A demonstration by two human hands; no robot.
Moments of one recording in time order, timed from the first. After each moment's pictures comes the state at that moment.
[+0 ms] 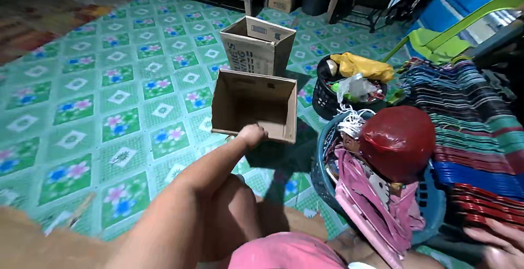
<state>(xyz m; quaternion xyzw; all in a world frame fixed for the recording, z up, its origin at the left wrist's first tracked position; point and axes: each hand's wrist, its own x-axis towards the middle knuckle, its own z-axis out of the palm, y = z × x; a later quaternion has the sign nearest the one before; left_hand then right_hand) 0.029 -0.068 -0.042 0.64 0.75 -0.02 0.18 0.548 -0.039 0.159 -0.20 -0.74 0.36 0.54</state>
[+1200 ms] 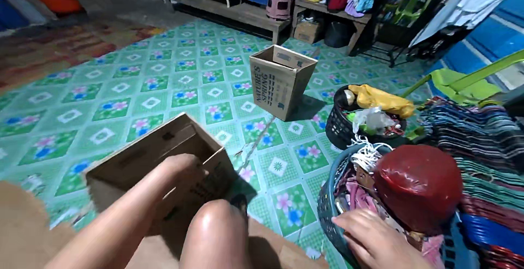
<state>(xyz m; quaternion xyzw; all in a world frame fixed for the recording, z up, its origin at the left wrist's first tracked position) -0.043 -0.271 0.049 0.30 0.90 -0.09 0.31 0.417 0.007 0.122 0.02 -0.99 0.15 0.06</state>
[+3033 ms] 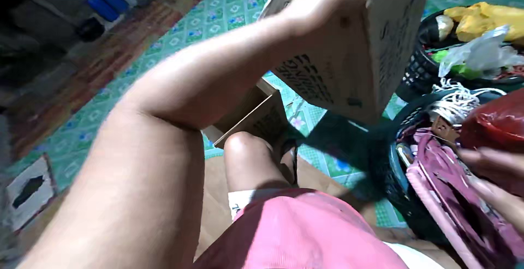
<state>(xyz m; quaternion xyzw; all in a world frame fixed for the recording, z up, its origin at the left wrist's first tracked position) 0.051 -0.136 0.277 0.68 0.72 0.14 -0.05 0.473 -0.011 0.150 -0.14 -0.88 0.39 0.22</state>
